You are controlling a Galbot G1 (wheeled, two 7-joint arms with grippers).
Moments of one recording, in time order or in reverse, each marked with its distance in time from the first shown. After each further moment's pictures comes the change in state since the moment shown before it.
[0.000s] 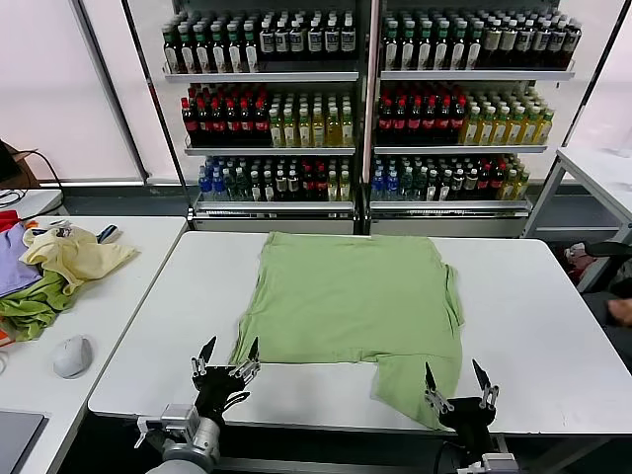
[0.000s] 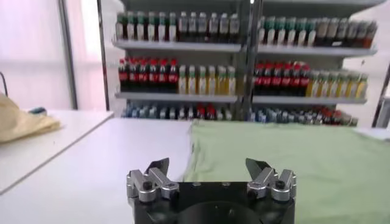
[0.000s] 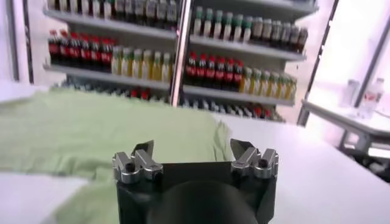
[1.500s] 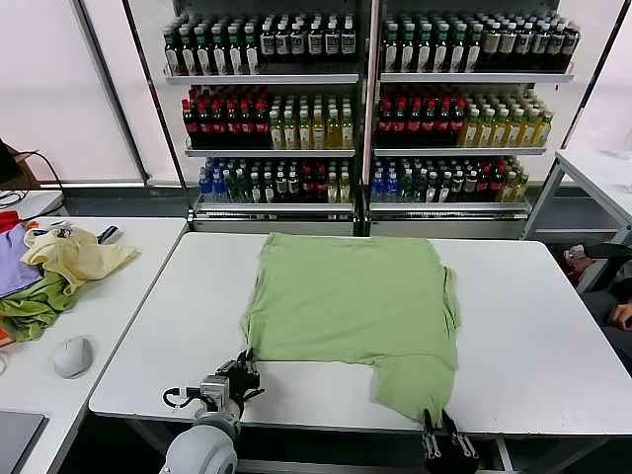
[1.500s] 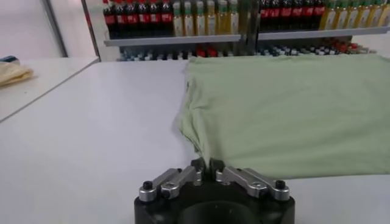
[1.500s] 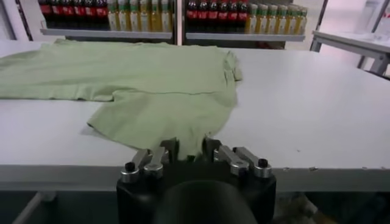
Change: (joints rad) left arm -0.141 0.027 0.098 0.160 -0.081 0.155 -0.066; right arm -0.018 0.003 -0.036 -0.073 0.149 -0.037 -0.046
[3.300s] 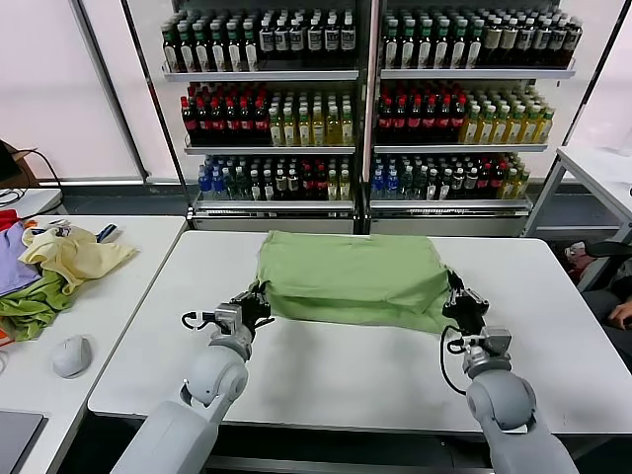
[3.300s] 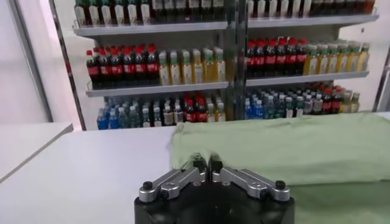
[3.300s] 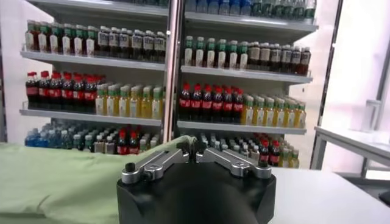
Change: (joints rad) left arm -0.433 0.021 0.124 0.281 -0.050 -0.075 0.041; right arm 0.856 -0.189 -0.086 -0.476 0.123 0.086 -0.007
